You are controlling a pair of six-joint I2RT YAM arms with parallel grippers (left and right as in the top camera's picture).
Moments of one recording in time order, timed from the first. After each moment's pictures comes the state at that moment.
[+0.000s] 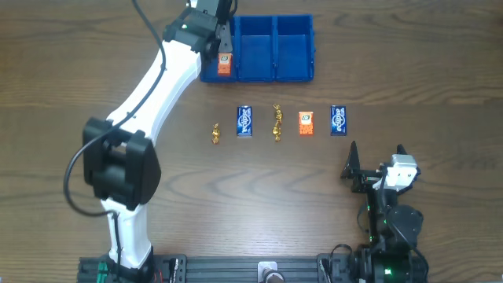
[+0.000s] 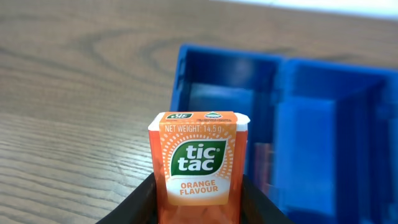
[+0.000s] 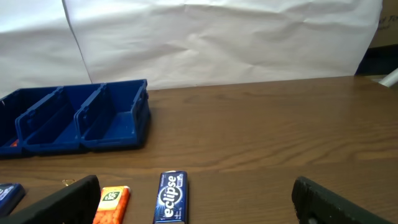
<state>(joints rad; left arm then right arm) -0.39 2.11 1.87 -0.71 -0.30 -0.42 -0.05 0.01 0.01 -0.07 0.00 0.06</state>
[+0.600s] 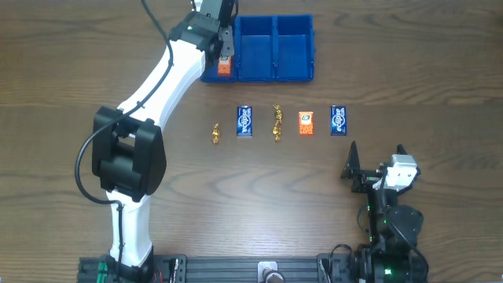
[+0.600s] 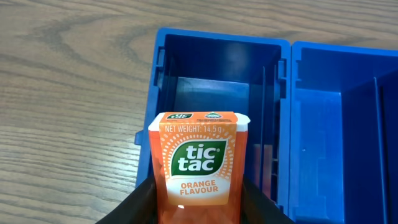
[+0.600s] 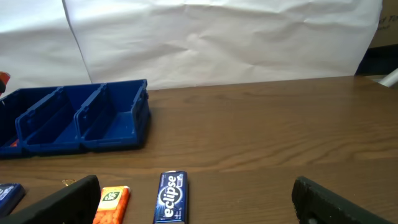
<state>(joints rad) -0.38 2.17 1.87 -0.66 -0.25 -0.40 -0.05 0.01 0.01 -0.07 0.00 0.06</state>
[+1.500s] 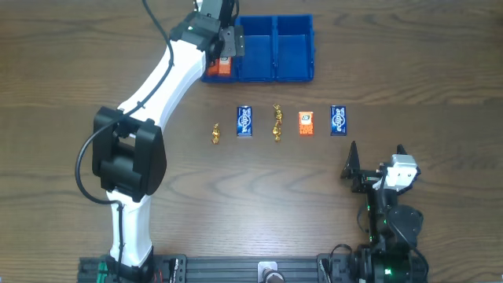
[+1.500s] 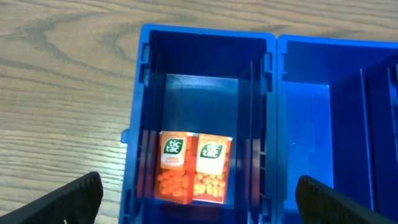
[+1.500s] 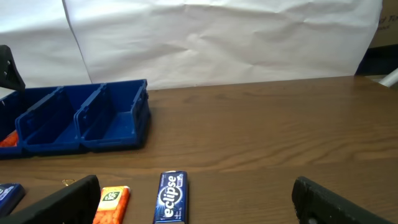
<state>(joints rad) -0.39 2.17 1.87 -0.66 -0.21 -0.38 -0.05 0.01 0.01 -0.07 0.00 0.06</state>
